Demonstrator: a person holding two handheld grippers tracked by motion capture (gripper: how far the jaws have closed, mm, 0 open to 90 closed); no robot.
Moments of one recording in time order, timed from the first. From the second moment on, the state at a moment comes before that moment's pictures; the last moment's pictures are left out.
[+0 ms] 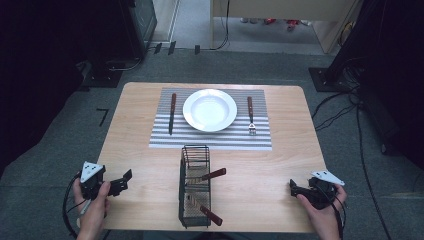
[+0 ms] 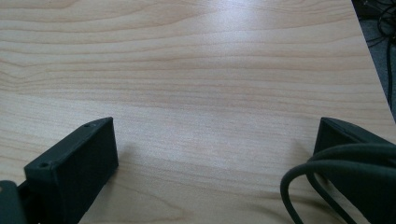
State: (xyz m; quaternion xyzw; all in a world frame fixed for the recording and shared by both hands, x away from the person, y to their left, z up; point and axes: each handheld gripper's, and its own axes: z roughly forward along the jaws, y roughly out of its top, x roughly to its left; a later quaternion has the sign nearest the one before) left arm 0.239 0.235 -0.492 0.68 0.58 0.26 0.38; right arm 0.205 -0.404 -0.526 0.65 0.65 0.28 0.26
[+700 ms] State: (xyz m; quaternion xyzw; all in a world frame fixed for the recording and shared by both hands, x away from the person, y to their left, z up) left arm 0.248 0.224 -0.518 0.73 0.56 0.26 0.30; right arm 0.205 -0.404 -0.526 0.65 0.65 0.28 0.26
